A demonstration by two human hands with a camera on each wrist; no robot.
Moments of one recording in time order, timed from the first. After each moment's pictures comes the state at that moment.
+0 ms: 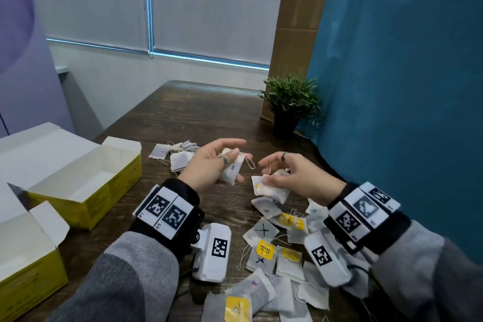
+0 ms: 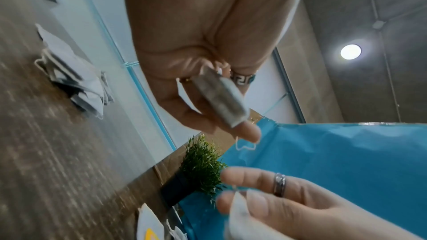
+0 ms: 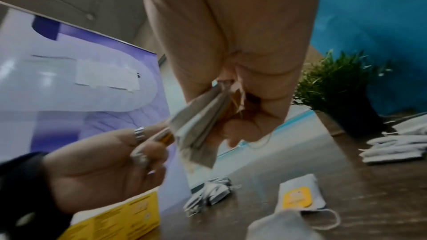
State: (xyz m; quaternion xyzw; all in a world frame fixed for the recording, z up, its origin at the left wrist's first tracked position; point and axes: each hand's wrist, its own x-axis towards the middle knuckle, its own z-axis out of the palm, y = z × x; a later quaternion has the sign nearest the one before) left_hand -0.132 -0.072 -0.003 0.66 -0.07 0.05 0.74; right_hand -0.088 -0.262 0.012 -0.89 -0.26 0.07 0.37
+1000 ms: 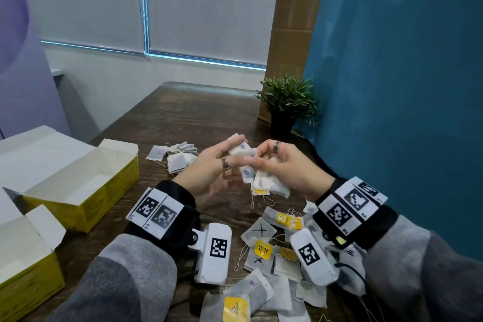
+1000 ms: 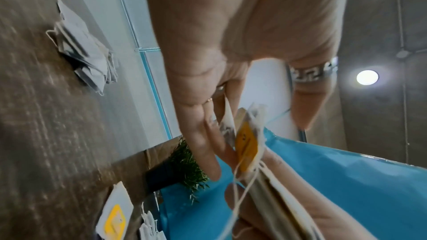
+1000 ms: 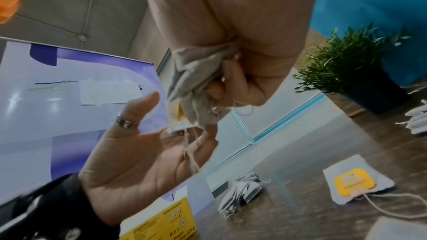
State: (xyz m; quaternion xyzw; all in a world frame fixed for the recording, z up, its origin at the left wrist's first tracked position) left_hand -0.134 -0.078 -0.001 0.60 -0.06 -0.03 0.80; right_hand -0.099 -0.242 0.020 -0.78 -0.28 0.06 0.56
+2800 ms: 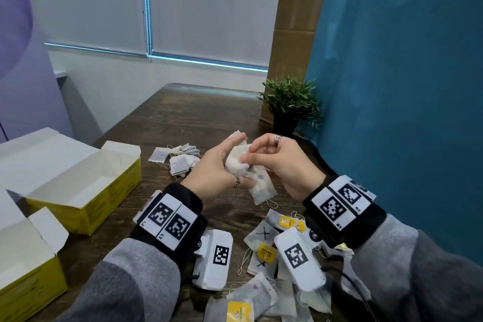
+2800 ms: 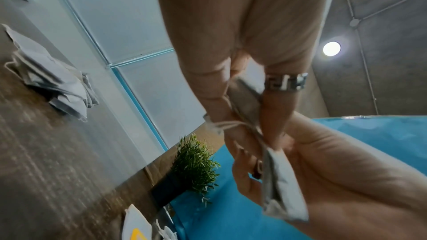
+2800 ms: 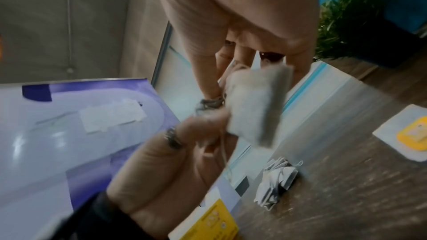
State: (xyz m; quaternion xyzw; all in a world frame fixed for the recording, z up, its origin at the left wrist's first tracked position) left_hand -0.136 -0.076 0.000 0.72 -0.13 0.07 0.67; right_hand -0.107 -0.221 0.027 -0.71 -0.21 0.05 0.67
